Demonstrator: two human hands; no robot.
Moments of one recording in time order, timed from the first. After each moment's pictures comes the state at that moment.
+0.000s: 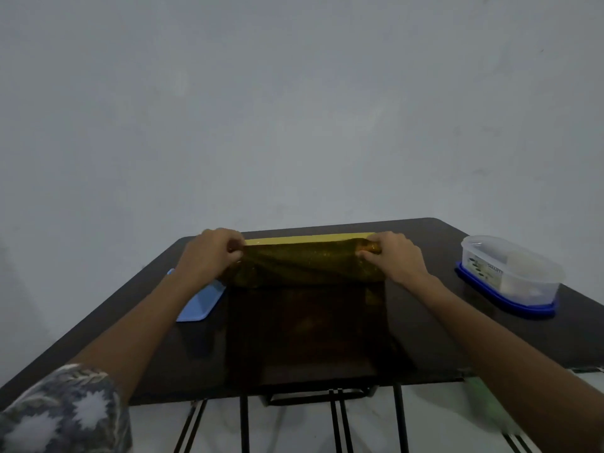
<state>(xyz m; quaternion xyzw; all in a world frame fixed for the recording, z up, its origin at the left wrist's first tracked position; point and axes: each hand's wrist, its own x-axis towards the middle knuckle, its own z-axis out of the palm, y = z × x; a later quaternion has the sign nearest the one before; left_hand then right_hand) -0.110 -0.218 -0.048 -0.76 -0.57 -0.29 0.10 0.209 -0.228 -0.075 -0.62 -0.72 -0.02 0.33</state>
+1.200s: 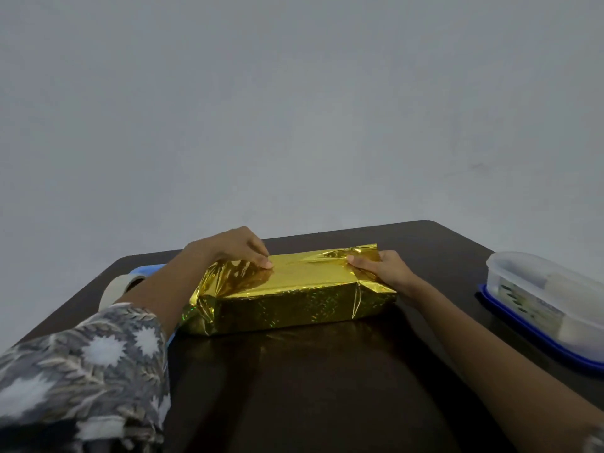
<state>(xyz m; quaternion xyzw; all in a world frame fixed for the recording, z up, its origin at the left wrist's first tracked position) -0.046 -0.027 -0.040 -0.83 -0.52 -0.07 -0.21 0.236 -0.108 -0.107 -0.54 -0.53 0.43 0.50</state>
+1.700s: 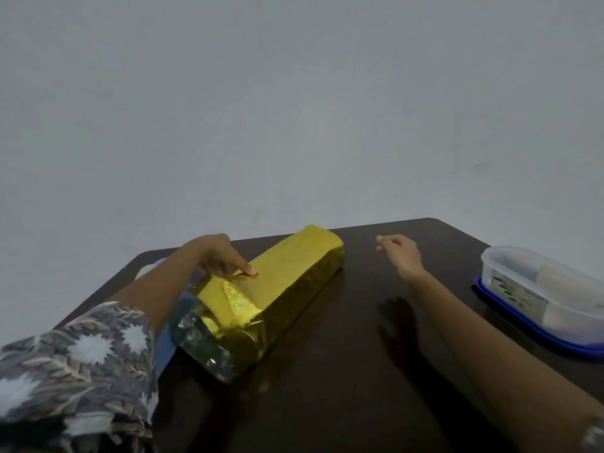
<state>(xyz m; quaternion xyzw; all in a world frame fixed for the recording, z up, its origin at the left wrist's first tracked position) -0.072 -0.072 -0.029 -0.68 -0.70 -0.04 -0.22 0.243 -0.105 -0.103 -0.65 -0.46 0.26 0.55</state>
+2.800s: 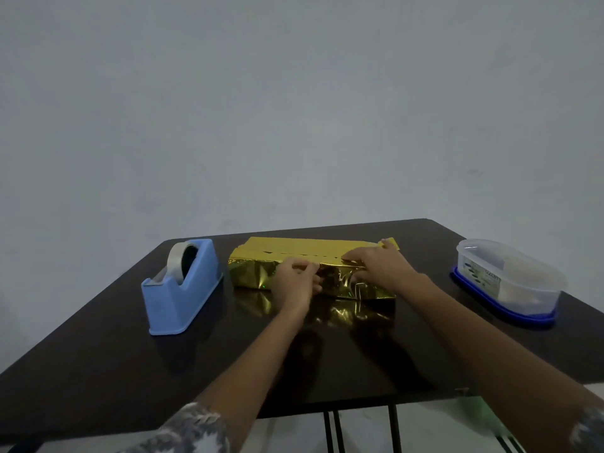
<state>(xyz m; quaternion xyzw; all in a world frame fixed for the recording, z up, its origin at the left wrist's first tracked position) 0.051 -0.206 -0.111 -0.50 -0.57 -0.55 -0.34 0.221 -0.184 -0.089 -0.58 -0.80 -0.09 0.09</state>
